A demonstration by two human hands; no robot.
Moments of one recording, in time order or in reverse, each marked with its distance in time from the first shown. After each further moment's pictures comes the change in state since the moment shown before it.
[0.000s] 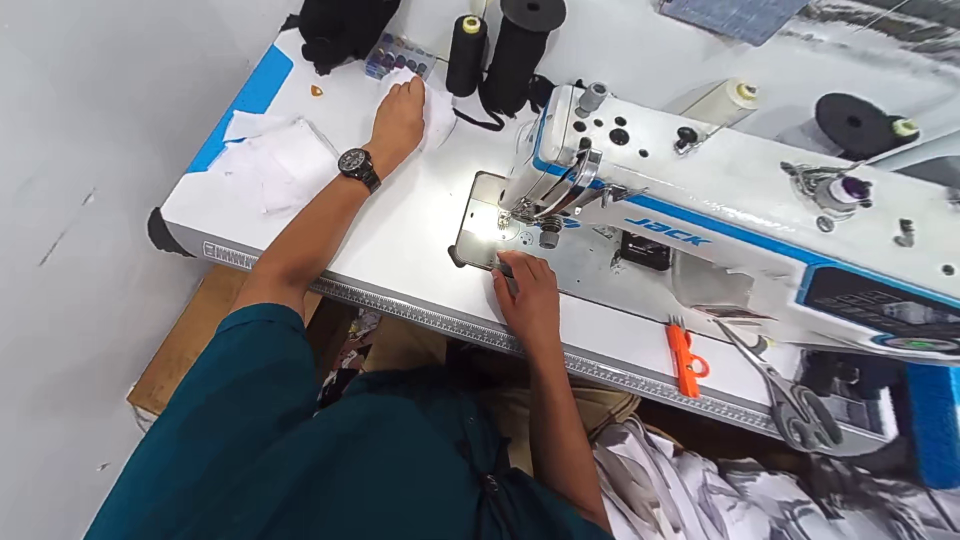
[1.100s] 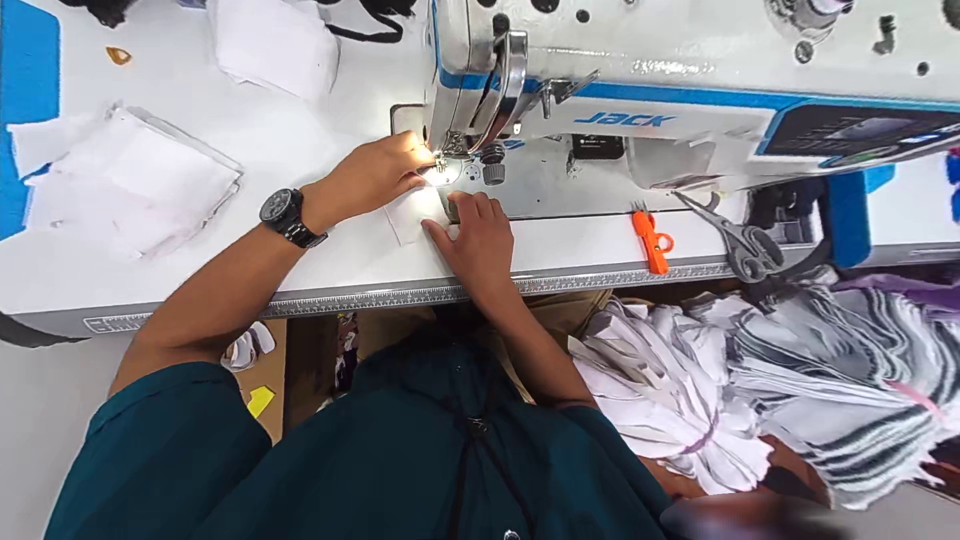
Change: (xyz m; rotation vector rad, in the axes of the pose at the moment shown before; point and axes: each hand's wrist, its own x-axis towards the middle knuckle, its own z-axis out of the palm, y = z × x) left_hand -0.090 0.057 0.037 -0.357 -0.414 0.834; right_hand 0.007 -0.040 0.018 -0.186 0.087 0.348
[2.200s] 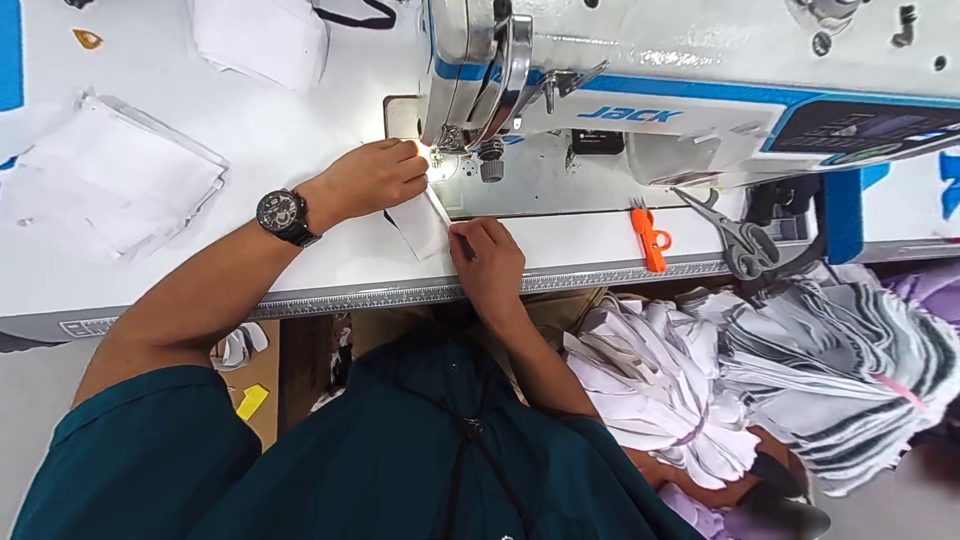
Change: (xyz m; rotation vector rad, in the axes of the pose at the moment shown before) left_hand -0.001 -0.002 0.008 0.433 0.099 0.499; right_hand -0.031 0.012 -0.007 0.080 0.096 -0.015
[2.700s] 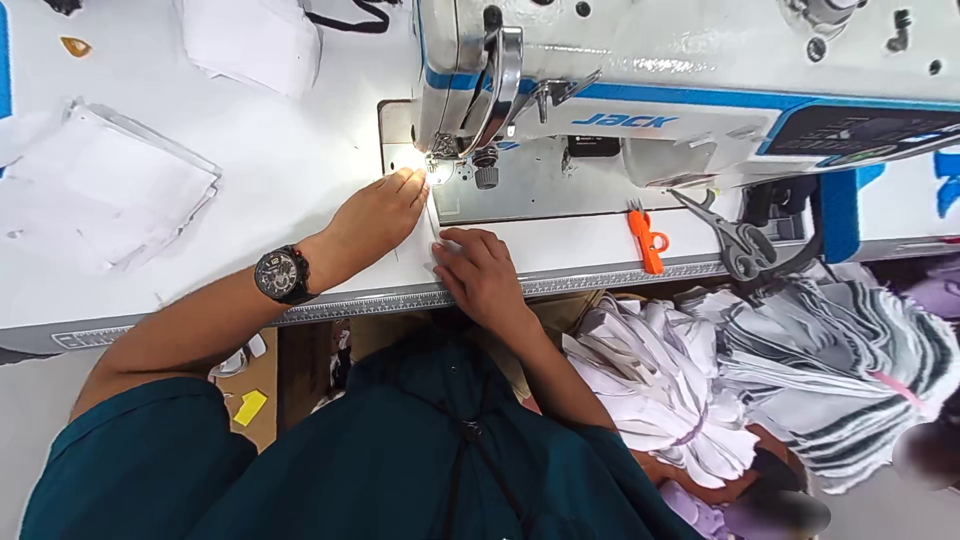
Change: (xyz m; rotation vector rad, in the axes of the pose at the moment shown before) left_hand 0.014 0.061 -0.018 0.008 -0.320 -0.410; right_hand -0.008 0.016 -0.018 0.063 -0.259 -0.314
